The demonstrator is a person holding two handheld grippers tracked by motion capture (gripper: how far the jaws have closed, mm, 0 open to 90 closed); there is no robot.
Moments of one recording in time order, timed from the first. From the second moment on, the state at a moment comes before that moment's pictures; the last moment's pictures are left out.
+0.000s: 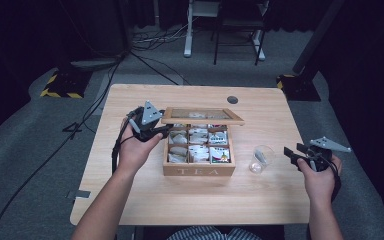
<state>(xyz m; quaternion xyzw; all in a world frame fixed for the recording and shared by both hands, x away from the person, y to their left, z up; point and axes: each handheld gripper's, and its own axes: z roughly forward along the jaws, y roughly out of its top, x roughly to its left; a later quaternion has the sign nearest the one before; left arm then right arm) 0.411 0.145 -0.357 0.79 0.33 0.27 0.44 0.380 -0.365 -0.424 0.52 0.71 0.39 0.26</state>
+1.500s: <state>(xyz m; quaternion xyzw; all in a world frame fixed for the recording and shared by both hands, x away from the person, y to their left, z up) 0.392 0.139 -0.373 0.81 0.34 0.28 0.39 0.409 -0.386 -0.463 0.55 0.73 0.35 0.20</state>
